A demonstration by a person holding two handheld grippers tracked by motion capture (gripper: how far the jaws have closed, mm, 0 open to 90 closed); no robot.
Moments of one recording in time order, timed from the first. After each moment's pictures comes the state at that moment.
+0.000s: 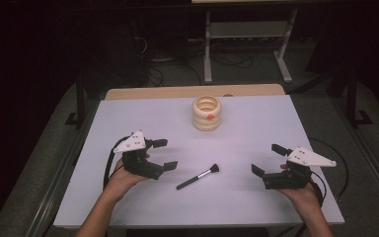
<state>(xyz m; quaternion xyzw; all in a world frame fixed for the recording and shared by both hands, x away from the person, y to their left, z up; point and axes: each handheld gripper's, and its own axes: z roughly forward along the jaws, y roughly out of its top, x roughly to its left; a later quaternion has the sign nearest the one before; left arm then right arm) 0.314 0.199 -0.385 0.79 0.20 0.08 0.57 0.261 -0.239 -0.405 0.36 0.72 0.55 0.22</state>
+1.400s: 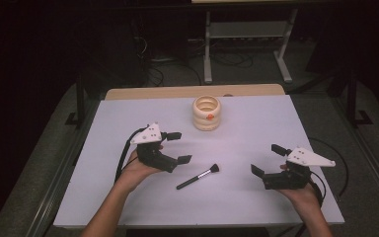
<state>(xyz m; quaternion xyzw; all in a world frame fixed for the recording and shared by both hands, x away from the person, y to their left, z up) 0.332 0.162 -0.376 0.80 0.17 0.08 0.57 0.262 -0.238 -0.406 0.36 0.72 0.55 0.22</state>
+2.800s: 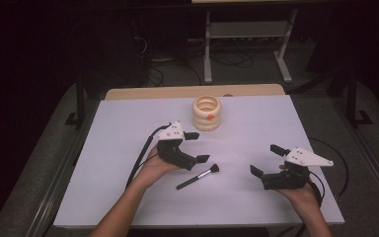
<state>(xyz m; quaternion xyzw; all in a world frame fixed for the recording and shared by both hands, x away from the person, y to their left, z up) 0.346 0.114 -0.387 0.82 0.16 0.06 0.54 0.263 -0.237 -0.409 0.35 0.73 0.55 0.22</state>
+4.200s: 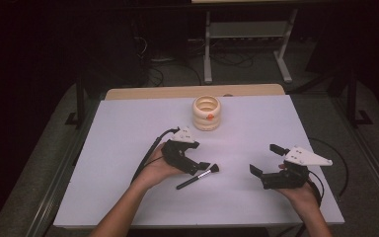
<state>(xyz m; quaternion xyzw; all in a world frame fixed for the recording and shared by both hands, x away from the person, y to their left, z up) 0.341 0.099 -0.390 0.88 0.19 0.04 0.43 0.265 -0.236 -0.409 0.35 0.73 0.55 0.22</state>
